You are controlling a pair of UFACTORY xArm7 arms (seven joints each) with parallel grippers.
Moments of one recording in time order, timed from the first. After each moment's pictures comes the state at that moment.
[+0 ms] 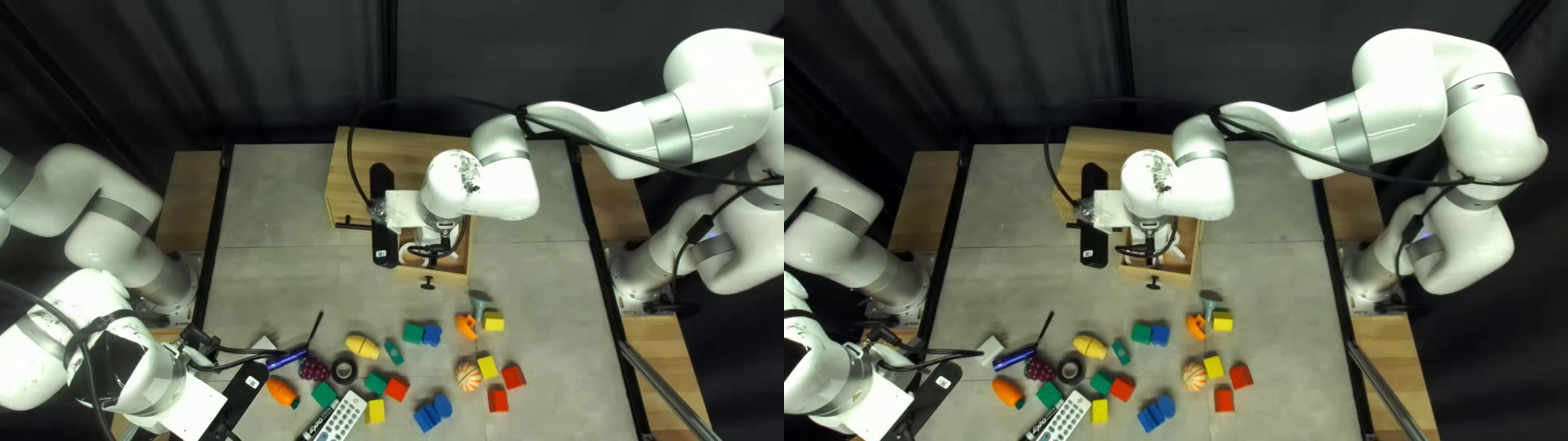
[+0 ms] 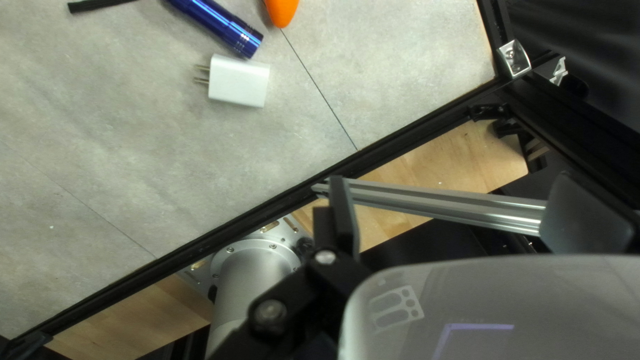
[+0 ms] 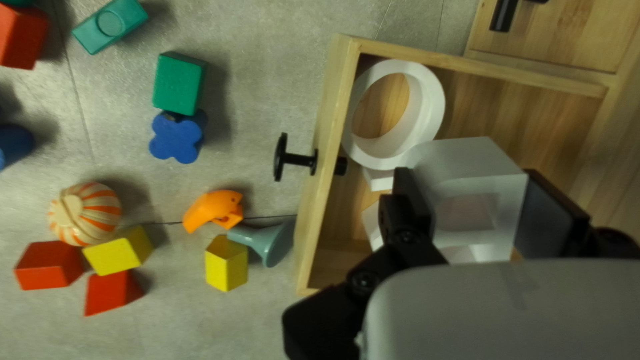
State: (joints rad) left arm -0.36 -0.53 -0.44 0.76 -0.32 1.35 -0.09; right arm 0.12 0.10 -0.13 1.15 -0.19 1.01 0.03
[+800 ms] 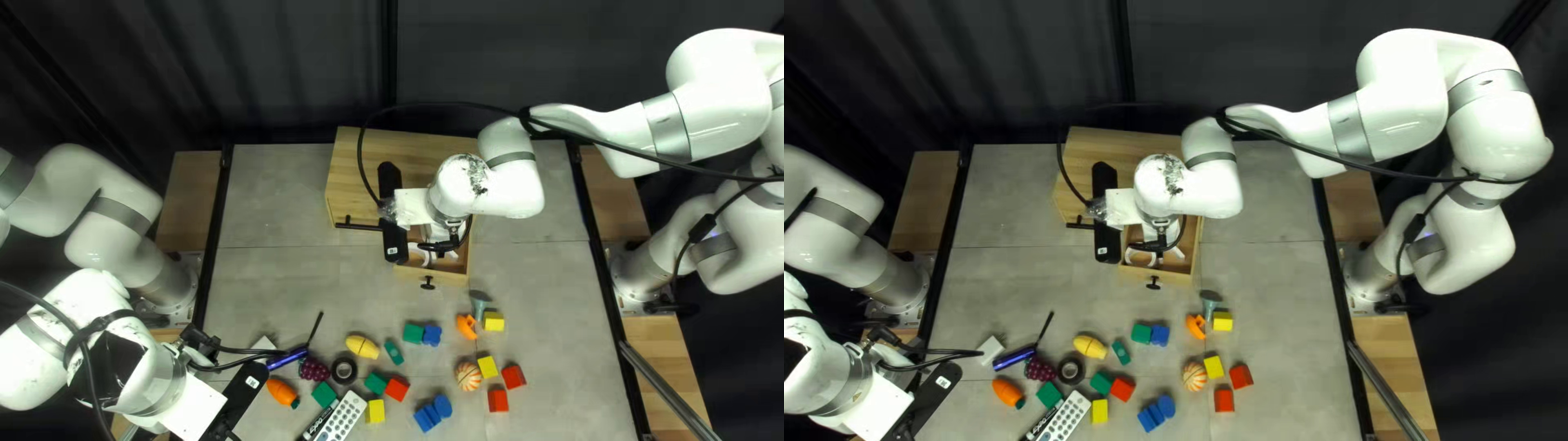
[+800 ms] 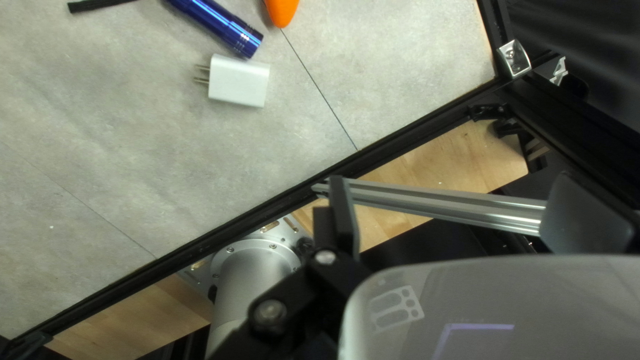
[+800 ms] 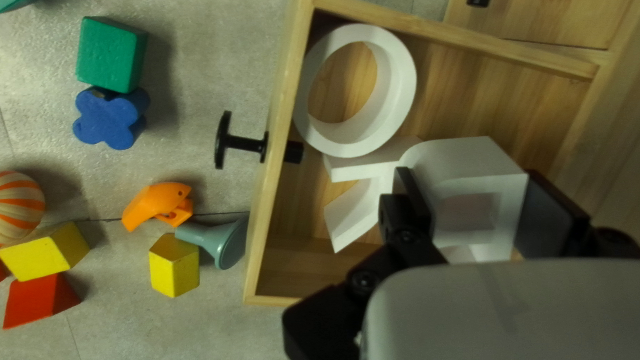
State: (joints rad) left arm -0.36 -0.53 -0.44 0.76 -0.32 1.35 -0.09; right arm 0.12 0.08 -0.14 1.09 -0.28 0.97 0.09
